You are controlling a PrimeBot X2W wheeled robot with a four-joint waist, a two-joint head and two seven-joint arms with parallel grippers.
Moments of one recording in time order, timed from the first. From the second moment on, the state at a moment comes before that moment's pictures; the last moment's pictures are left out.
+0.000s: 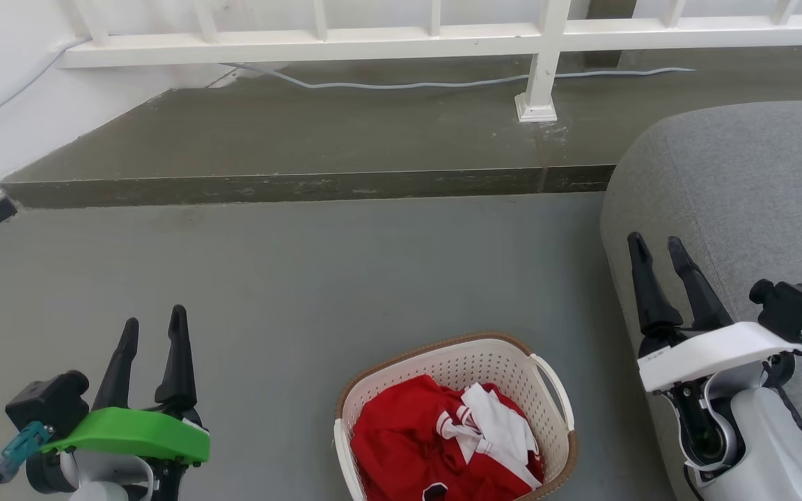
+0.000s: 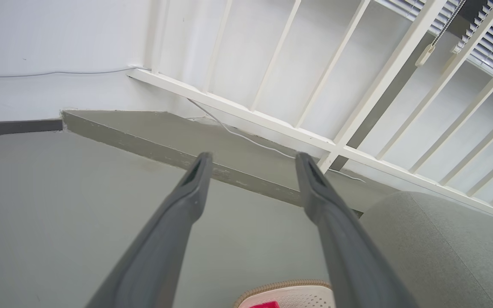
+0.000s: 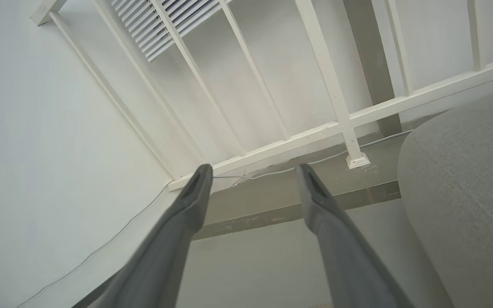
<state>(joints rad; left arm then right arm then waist) -0.03 0.06 -0.06 0.17 -0.59 -0.10 -0.19 -0.10 -0.10 0.14 0.20 0.59 0.11 -0.19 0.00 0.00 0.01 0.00</state>
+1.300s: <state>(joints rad) -0.03 0.05 -0.06 0.15 -0.39 -0.11 -0.25 -0.10 -0.08 0.11 0.22 0.32 0.12 -0.25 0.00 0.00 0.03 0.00</state>
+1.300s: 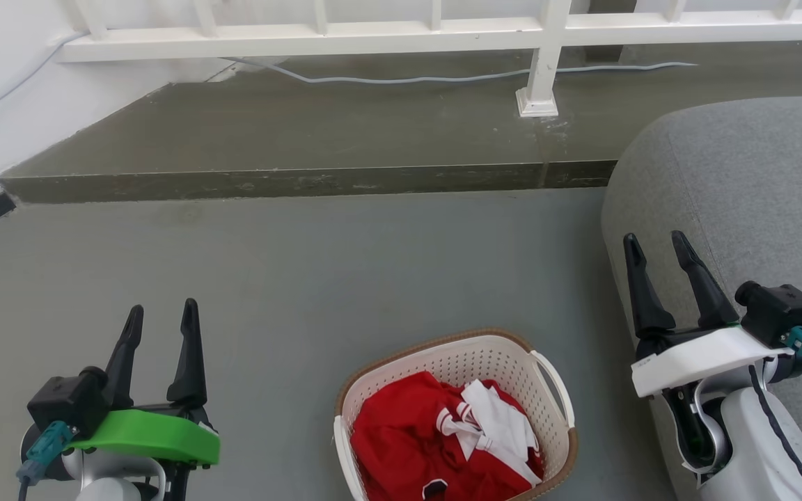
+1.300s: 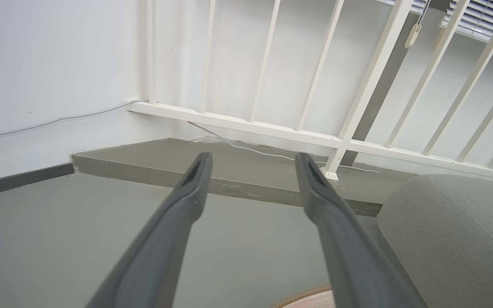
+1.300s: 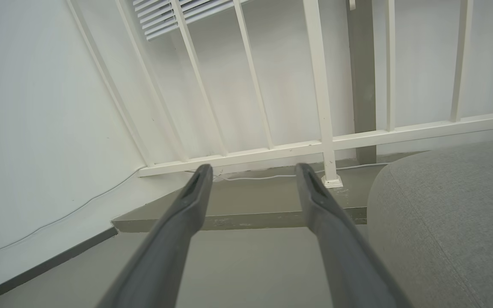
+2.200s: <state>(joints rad) -0.08 0.04 -0.11 0.28 -0.43 -0.12 -0.25 -0.15 -0.07 0.09 0.20 0.31 0.12 -0.25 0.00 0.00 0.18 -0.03</state>
